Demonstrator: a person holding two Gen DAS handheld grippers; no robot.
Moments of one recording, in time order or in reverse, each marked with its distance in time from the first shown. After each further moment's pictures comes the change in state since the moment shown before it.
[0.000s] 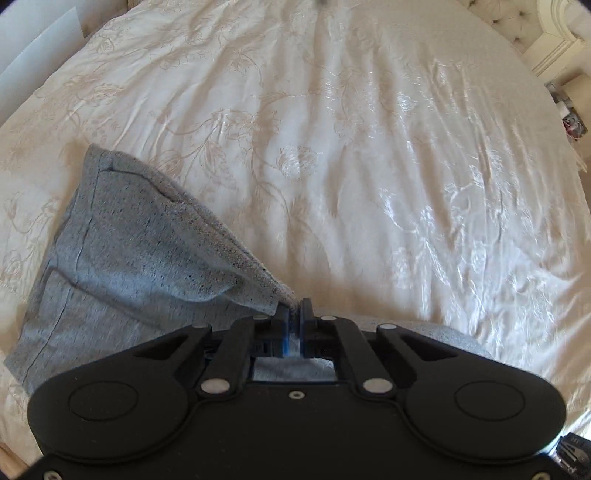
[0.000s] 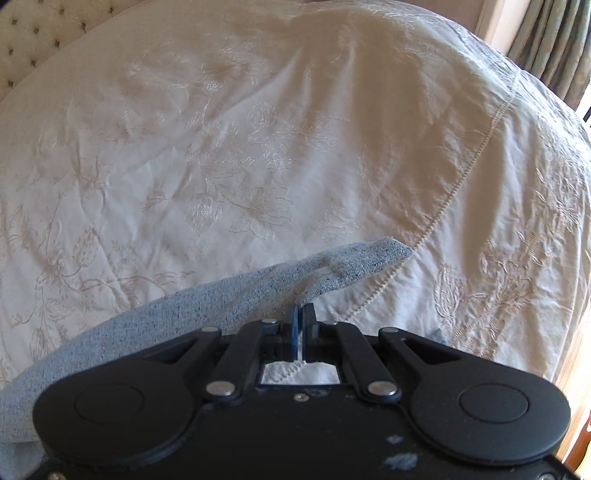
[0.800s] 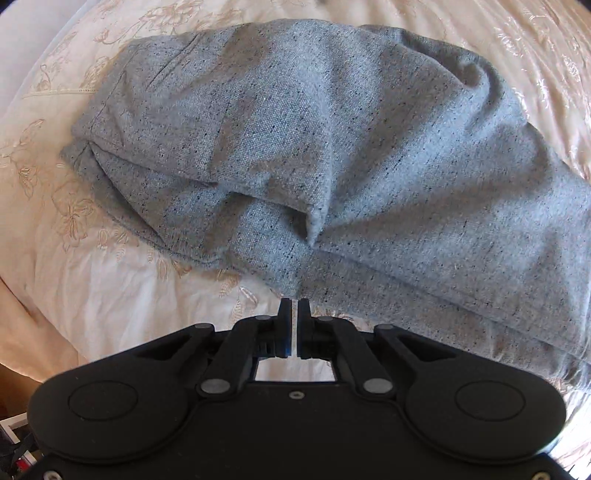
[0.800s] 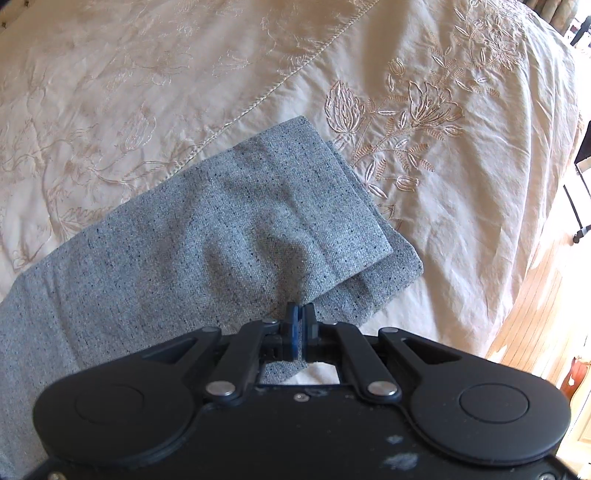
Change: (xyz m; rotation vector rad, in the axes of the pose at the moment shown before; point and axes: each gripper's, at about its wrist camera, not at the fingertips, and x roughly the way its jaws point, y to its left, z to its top) left arm 0.038 0.042 -0.212 0.031 0.163 0.320; right arm 0.031 -0.103 -0.135 0.008 0.176 -0.068
